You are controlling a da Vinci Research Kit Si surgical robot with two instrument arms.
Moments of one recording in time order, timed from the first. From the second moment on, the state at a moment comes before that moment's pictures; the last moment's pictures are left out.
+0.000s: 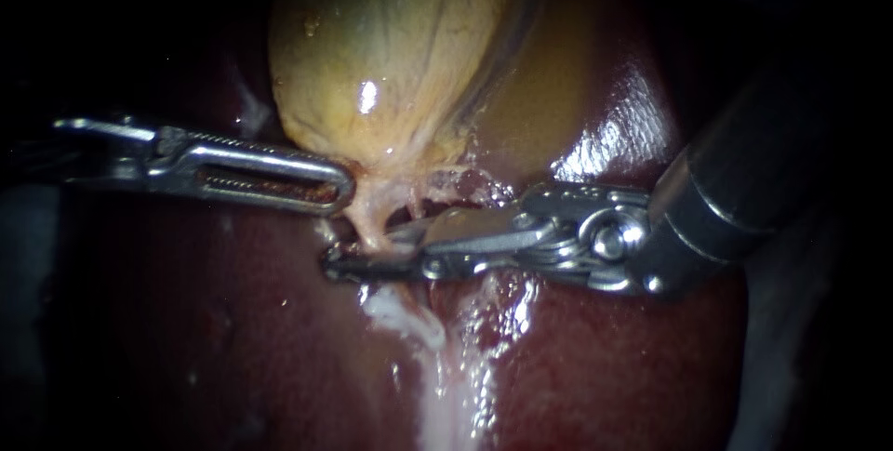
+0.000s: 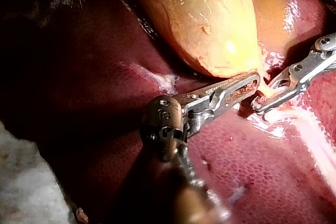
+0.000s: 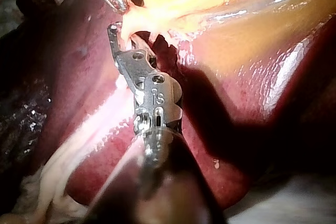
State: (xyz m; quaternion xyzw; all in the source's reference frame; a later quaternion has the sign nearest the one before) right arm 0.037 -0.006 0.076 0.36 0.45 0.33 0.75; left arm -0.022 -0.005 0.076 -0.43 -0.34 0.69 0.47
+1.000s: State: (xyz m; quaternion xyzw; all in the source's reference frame) right arm 0.037 -0.007 0.076 0.30 0.48 0.28 0.77; left arm -0.022 -0.005 0.076 -0.43 -0.34 0.69 0.47
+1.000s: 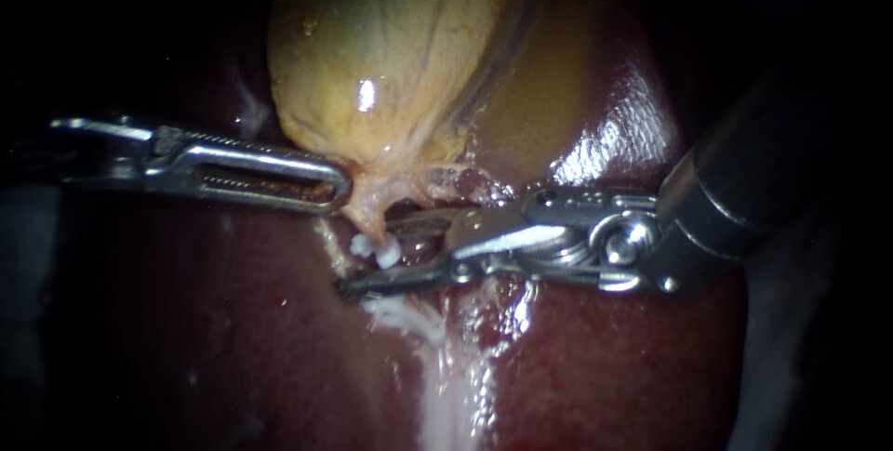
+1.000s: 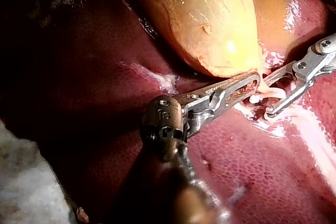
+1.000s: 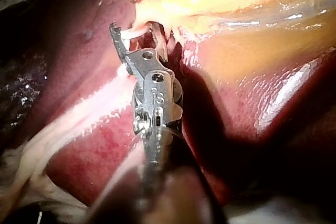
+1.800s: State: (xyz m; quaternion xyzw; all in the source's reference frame) right arm 0.034 -0.007 0.074 0.31 0.48 0.27 0.77; left arm -0.022 -0.005 0.076 -0.43 -0.34 0.69 0.47
